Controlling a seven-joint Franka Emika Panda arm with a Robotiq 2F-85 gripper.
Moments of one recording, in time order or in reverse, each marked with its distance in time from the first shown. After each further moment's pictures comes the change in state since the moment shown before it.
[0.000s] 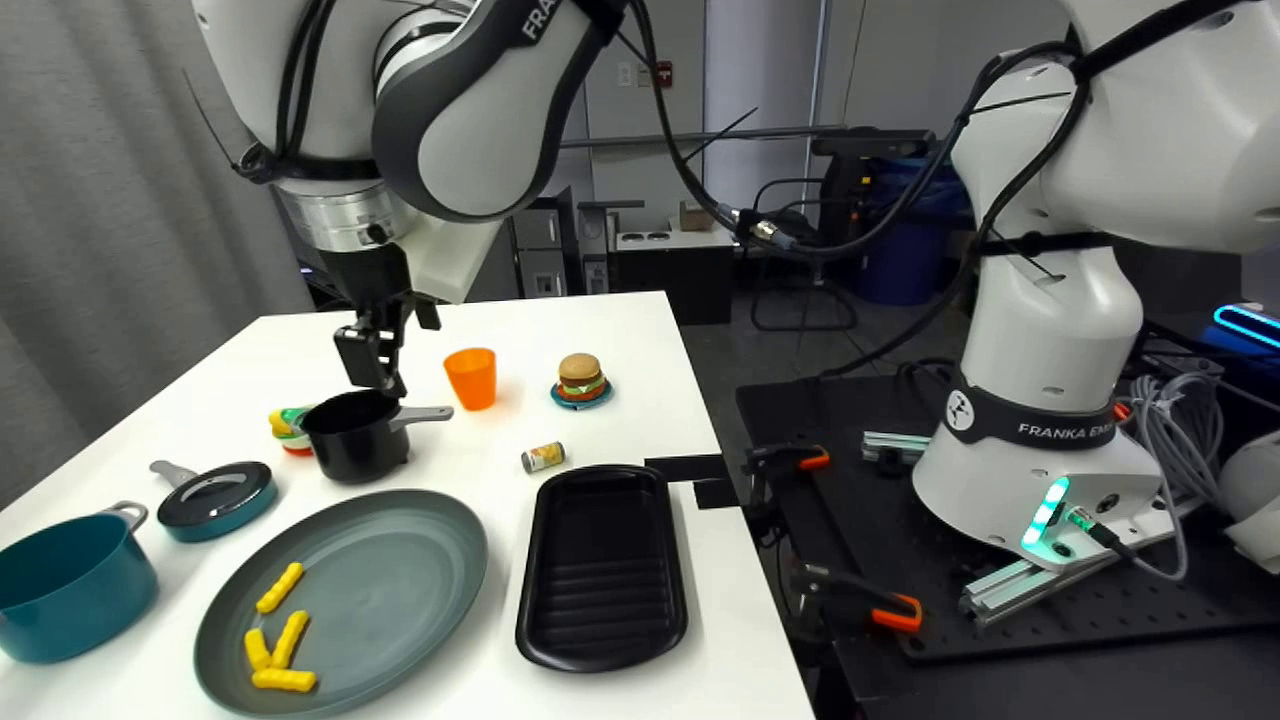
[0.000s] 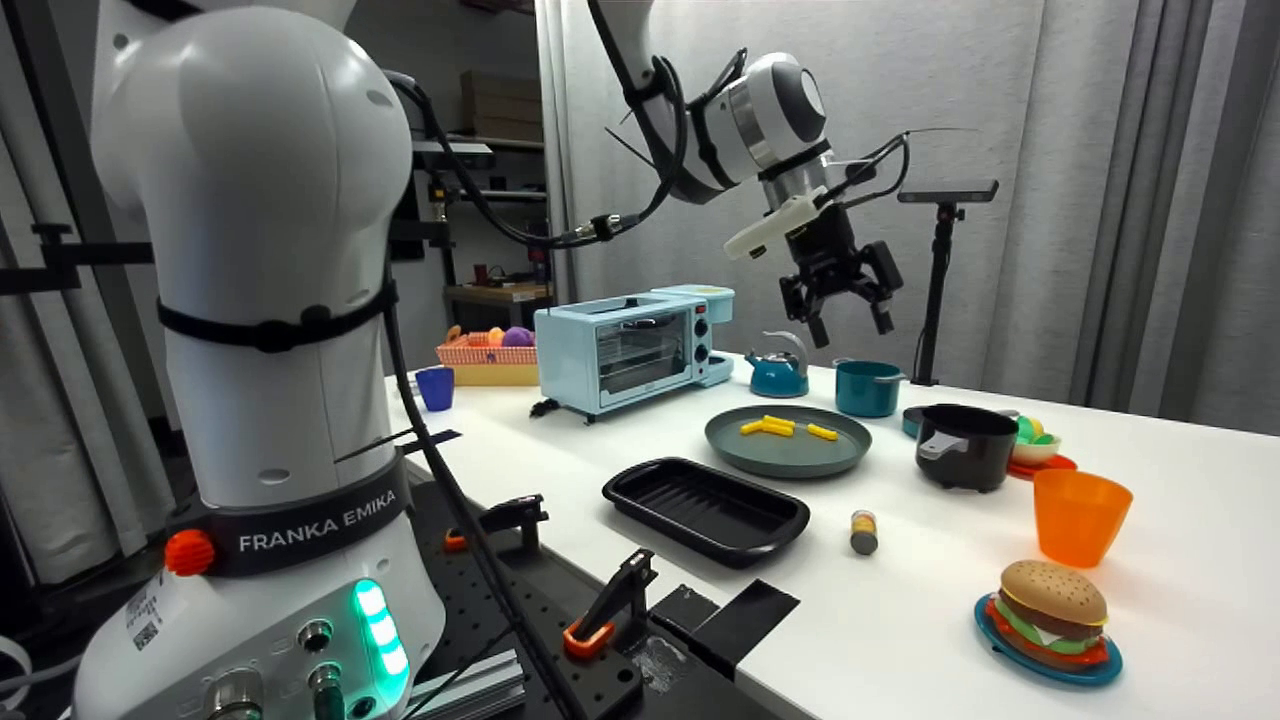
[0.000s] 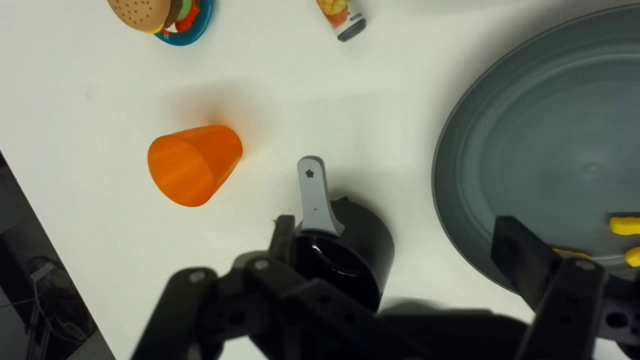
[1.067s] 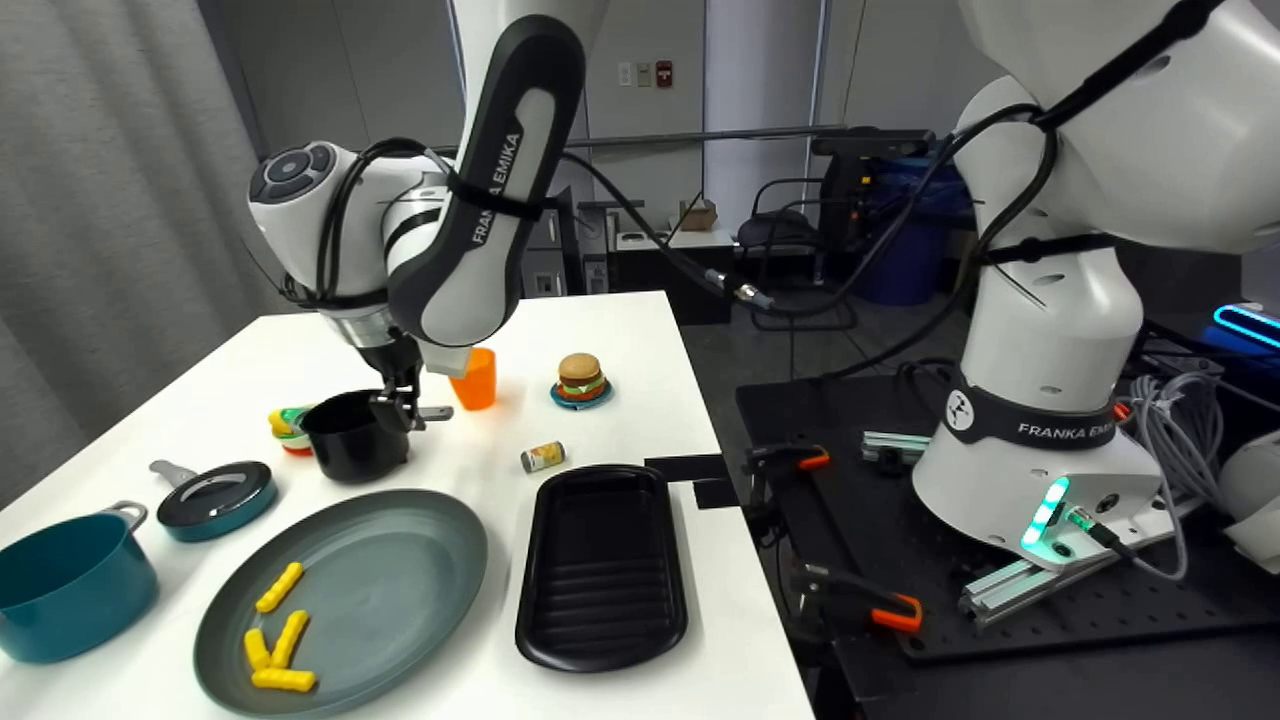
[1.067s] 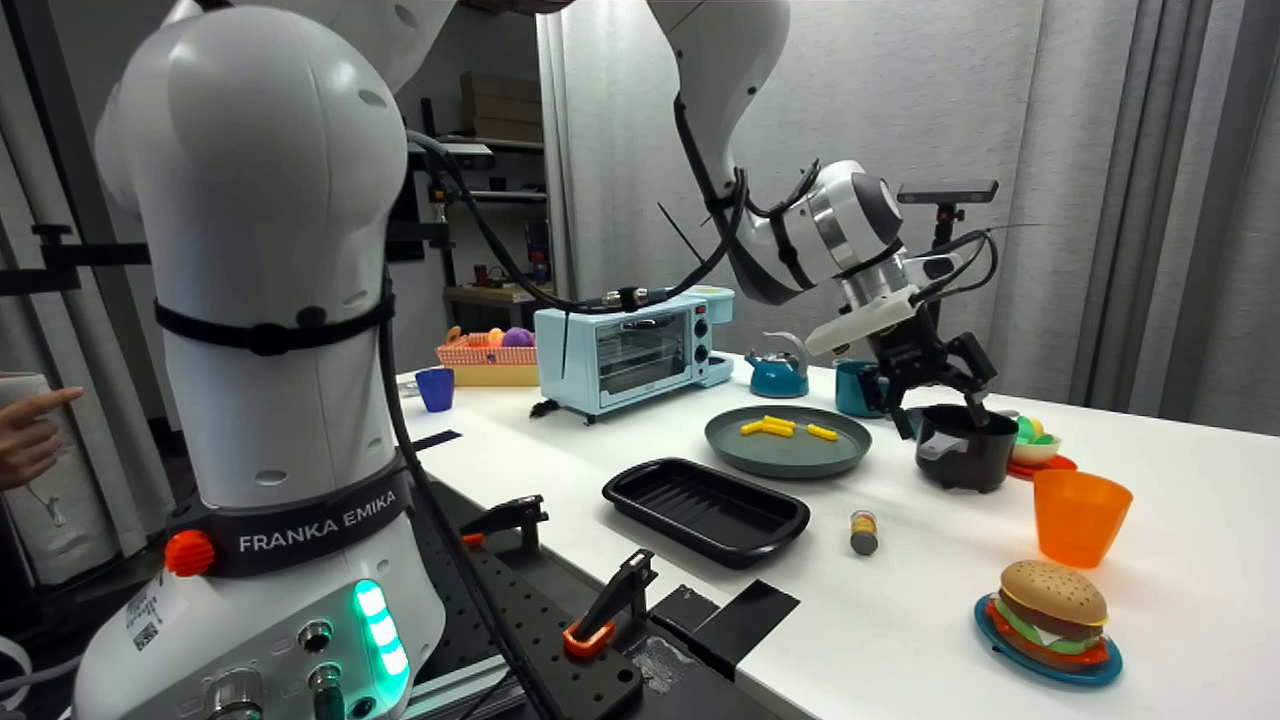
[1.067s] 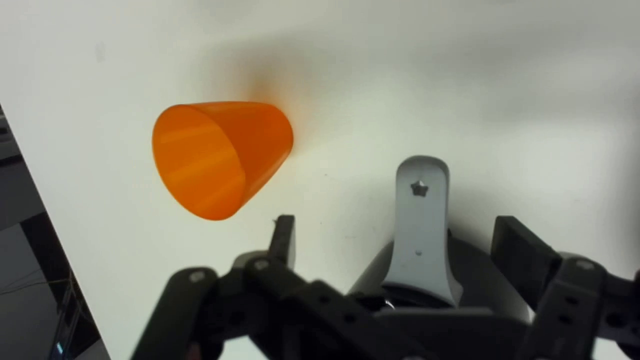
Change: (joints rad) arm -0.027 0.388 -0.125 0.235 -0.072 0.136 -0.039
